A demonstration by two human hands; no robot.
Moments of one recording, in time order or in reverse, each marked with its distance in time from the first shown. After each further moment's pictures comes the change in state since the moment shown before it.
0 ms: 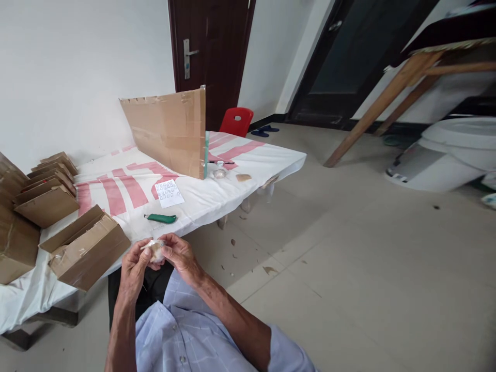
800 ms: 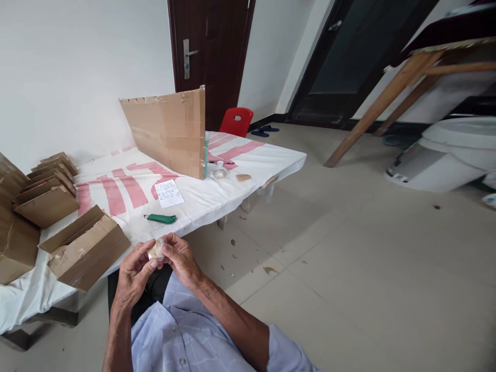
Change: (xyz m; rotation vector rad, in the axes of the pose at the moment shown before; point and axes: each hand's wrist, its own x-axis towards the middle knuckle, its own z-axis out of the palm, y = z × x) left_hand -0.008 0.004 -0.004 0.013 -0.102 0.183; right_hand -0.001 0.000 0.007 0.098 0.015 0.009
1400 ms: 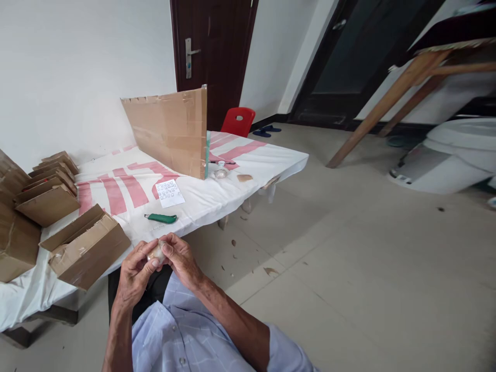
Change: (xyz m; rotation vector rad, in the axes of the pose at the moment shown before) left_hand 0.004 0.010 0.004 0.087 -0.077 0.143; right_hand -0.004 -0.001 0.003 -0.016 -0.039 -0.013
